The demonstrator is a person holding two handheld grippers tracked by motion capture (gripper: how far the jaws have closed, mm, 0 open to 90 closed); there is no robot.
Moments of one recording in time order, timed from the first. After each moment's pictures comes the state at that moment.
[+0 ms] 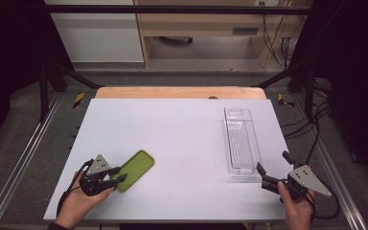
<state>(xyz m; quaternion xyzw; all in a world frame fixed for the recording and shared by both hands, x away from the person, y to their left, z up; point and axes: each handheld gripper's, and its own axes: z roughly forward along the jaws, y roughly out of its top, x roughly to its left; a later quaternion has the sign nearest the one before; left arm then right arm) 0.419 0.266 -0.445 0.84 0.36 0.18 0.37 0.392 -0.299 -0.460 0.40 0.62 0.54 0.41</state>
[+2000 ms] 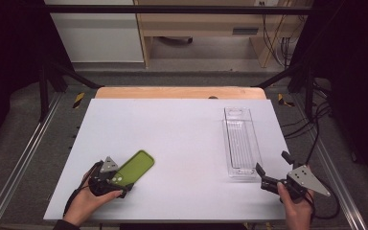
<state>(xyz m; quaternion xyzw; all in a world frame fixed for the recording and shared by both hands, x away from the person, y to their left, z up) 0.434 0.255 -0.478 0.86 0.39 0.14 0.31 0.392 -0.297 -0.459 0.40 0.62 0.54 0.40</state>
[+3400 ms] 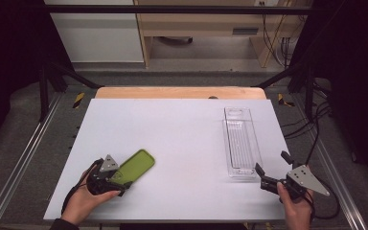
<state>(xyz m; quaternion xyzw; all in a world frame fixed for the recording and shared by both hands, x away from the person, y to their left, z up) 0.436 0.256 -0.466 0.87 0.36 0.15 0.30 0.392 -0.296 -0.459 0.40 0.63 0.54 0.40</state>
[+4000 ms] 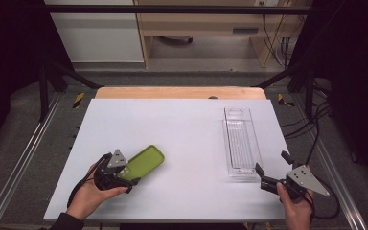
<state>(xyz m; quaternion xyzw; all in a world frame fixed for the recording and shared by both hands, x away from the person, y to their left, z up) 0.440 0.225 -0.438 0.88 0.31 0.16 0.31 0.391 -0.295 -0.458 0.40 0.63 0.54 0.40</state>
